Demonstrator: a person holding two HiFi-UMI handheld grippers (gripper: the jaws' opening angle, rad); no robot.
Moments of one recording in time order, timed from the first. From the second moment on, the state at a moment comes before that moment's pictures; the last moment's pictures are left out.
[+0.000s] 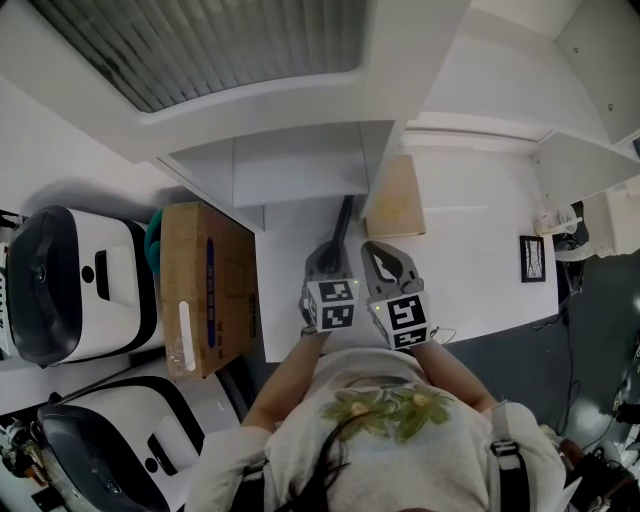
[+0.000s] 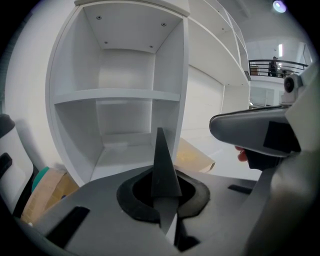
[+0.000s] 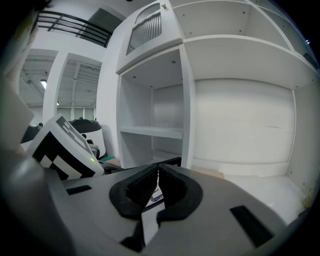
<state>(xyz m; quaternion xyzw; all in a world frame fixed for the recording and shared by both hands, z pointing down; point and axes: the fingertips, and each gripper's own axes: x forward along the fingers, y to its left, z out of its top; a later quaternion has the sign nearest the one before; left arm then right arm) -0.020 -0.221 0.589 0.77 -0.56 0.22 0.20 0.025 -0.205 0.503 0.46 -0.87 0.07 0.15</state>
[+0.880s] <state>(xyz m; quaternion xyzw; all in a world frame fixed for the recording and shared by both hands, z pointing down) -0.013 -0.237 0.602 0.77 -0.55 0.22 0.22 0.033 -0.213 0.519 0.47 -0.86 0.10 0.15</state>
